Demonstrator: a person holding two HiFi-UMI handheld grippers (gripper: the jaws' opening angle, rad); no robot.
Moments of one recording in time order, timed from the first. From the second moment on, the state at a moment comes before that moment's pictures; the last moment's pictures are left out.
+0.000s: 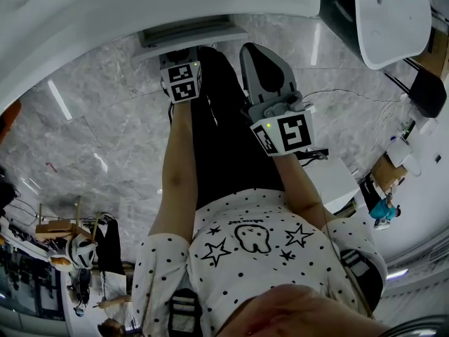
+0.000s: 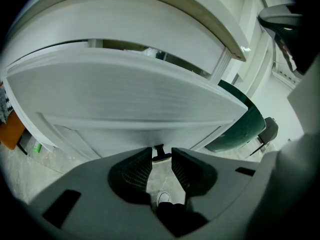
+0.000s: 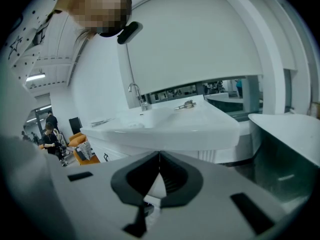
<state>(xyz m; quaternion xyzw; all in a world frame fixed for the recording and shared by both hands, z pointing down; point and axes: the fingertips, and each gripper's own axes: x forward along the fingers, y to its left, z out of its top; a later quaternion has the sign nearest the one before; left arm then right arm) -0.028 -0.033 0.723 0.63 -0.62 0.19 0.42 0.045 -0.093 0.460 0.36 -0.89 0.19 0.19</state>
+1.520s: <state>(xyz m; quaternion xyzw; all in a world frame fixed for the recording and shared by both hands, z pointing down) -0.033 -0.038 0.721 0.62 -0.64 0.18 0.41 0.050 -0.090 0.464 0.36 -0.89 0.20 0.19</state>
